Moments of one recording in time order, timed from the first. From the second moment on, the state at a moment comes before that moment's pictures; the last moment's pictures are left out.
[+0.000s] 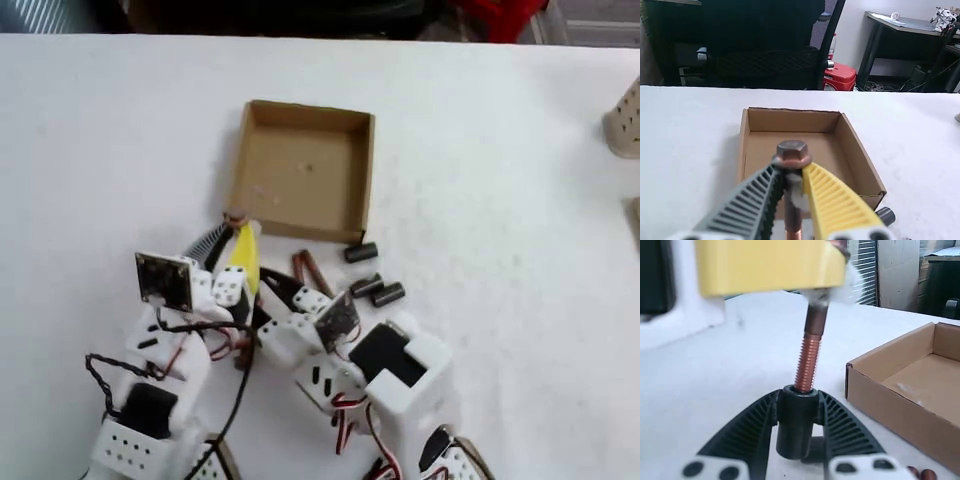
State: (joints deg) left arm 13.7 -103.2 97.1 24.1 13.3; right arm -47.9 20.6 84.8 -94.1 -3.7
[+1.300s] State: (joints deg) left arm 16.8 -103.6 97.1 41.6 8.9; right arm -45.9 20.6 84.7 -95.7 -3.9
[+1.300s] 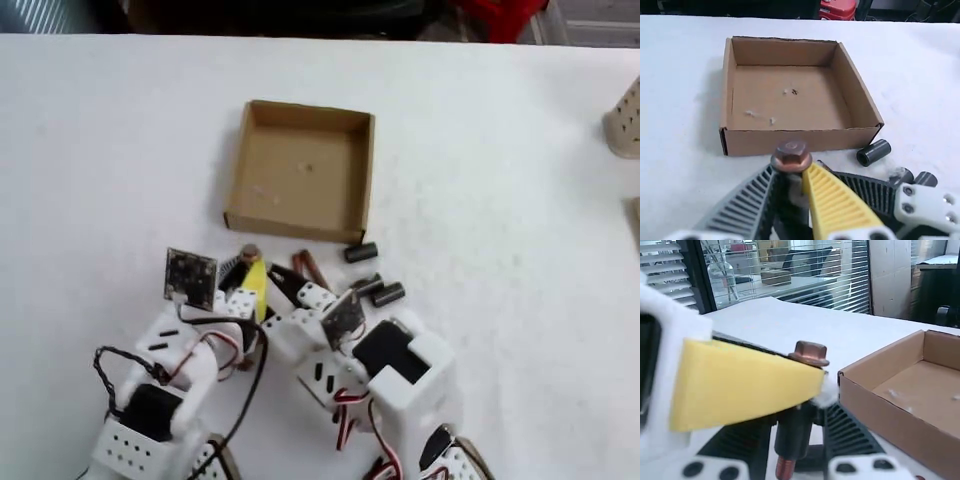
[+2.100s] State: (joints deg) left arm 5.8 -104.0 91.4 45.1 19.5; right arm -44.7 20.7 84.7 -95.7 -3.7
